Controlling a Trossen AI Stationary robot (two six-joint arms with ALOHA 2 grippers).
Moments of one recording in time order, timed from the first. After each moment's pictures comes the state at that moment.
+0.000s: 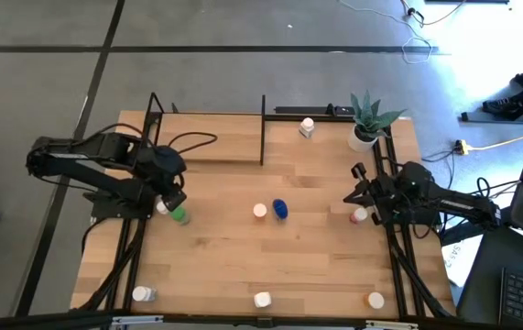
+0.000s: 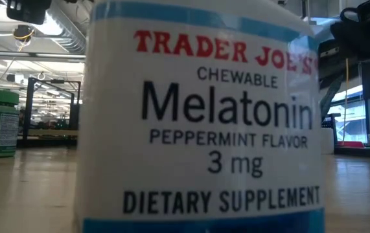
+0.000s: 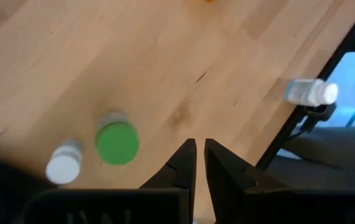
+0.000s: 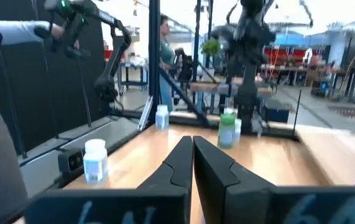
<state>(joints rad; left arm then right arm) -0.07 0.96 1.15 -1.19 0.11 -0.93 -0.24 0.01 0.04 0.13 -0.58 0.05</state>
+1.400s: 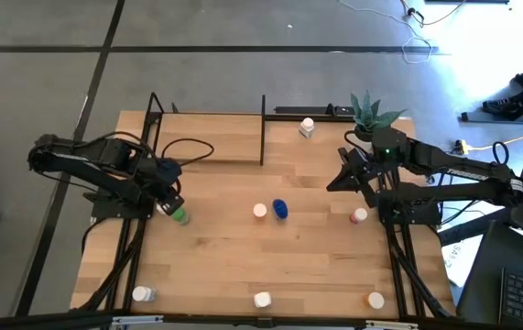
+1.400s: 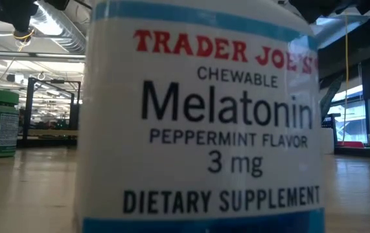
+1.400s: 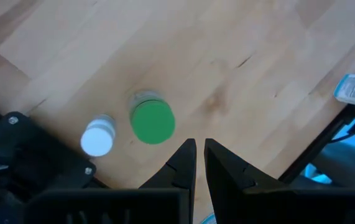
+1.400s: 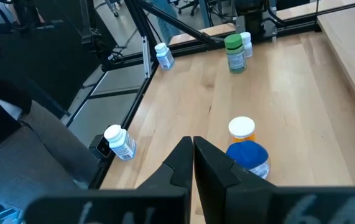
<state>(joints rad) -0.17 0.96 1.12 -1.28 0.02 -1.04 -0.24 0.78 0.77 -0.39 -0.60 0.13</state>
